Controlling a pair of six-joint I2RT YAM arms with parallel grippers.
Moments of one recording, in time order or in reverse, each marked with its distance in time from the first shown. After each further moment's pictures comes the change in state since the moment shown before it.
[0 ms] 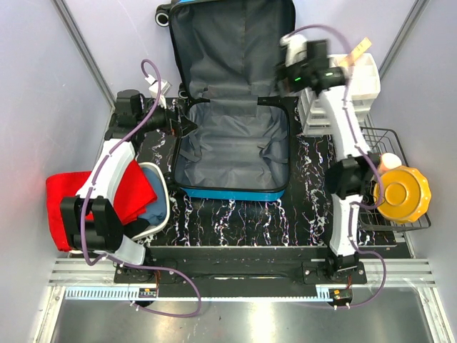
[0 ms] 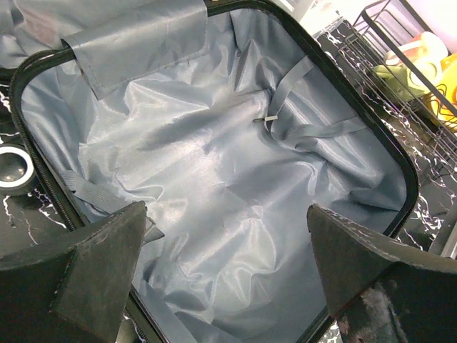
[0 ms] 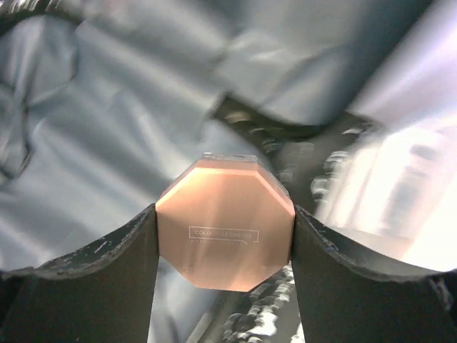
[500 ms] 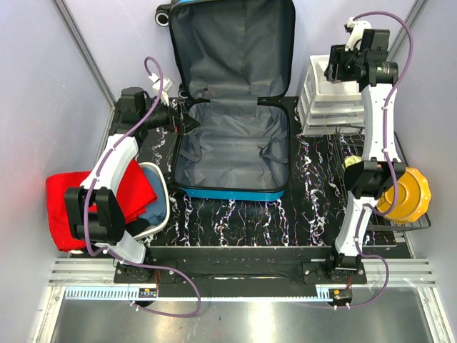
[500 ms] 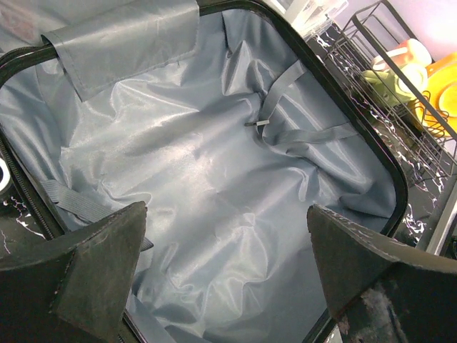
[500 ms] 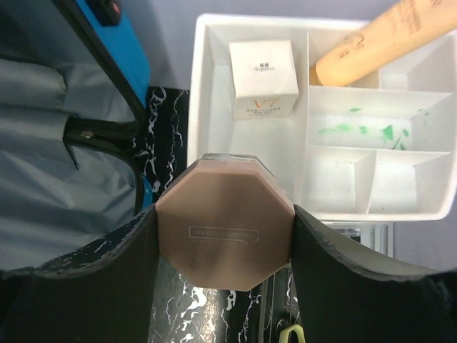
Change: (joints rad) left arm -0.008 0.081 0.037 0.031 0.032 -0.054; right arm -0.344 -0.087 0.152 -0.064 0.076 0.094
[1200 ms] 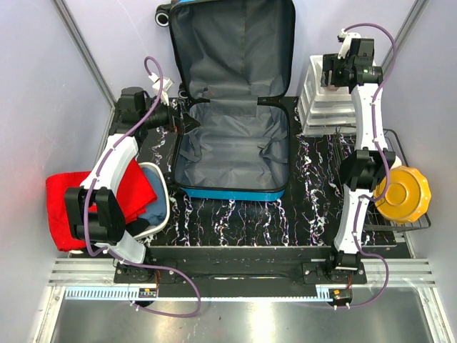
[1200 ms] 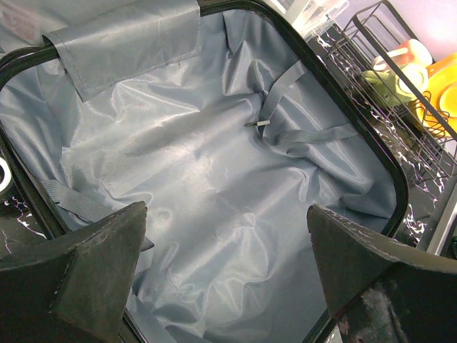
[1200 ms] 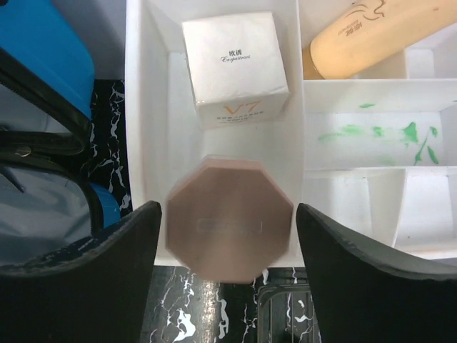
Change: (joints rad) left arm -0.001 0.000 0.005 -0.003 -0.001 0.000; right arm -0.002 0.175 0.017 0.061 0.081 0.026
